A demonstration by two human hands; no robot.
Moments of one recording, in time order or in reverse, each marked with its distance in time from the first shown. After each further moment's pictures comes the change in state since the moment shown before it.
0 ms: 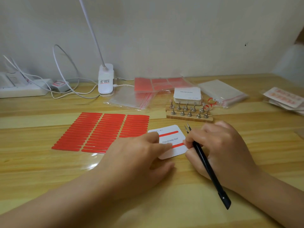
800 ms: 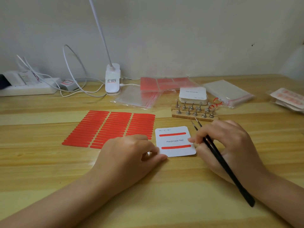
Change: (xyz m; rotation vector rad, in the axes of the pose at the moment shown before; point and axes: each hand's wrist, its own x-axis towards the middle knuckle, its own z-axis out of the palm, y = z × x) left_hand -0.014 -0.016 0.007 -0.063 0.179 -0.116; right_hand 0.000 0.000 0.001 0.176 0.074 0.023
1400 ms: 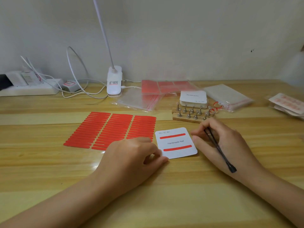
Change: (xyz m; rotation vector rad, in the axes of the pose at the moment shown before) left_hand -0.001 -0.001 0.002 -0.018 -0.010 0.035; right_hand 0.007 0.001 0.002 0.208 -0.178 0.442
